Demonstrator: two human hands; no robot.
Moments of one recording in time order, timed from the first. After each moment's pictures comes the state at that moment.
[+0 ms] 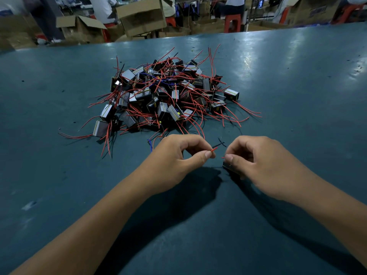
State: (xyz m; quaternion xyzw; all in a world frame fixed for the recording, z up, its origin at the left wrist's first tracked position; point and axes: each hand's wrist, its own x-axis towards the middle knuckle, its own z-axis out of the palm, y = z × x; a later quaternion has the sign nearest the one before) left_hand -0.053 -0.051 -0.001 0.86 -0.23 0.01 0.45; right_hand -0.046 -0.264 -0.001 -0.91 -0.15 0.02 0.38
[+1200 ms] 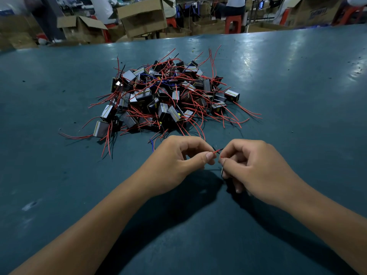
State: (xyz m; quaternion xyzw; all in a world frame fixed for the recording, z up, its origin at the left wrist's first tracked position) left_hand -0.047 -0.049 -0.009 0.84 -0.23 -0.01 0.49; right_hand -0.052 -0.252 -0.009 -0.85 -0.14 0.04 0.50
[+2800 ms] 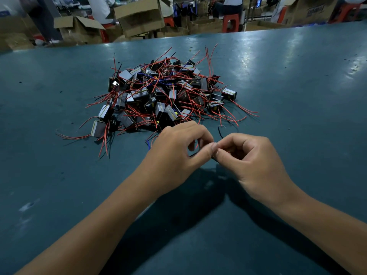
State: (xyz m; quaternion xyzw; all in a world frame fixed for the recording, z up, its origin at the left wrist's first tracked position) left_hand -0.055 -0.065 0.010 0.89 -0.25 0.15 0.34; right_hand -0.058 -0.244 -0.012 -0.77 -0.16 -0.05 0.62
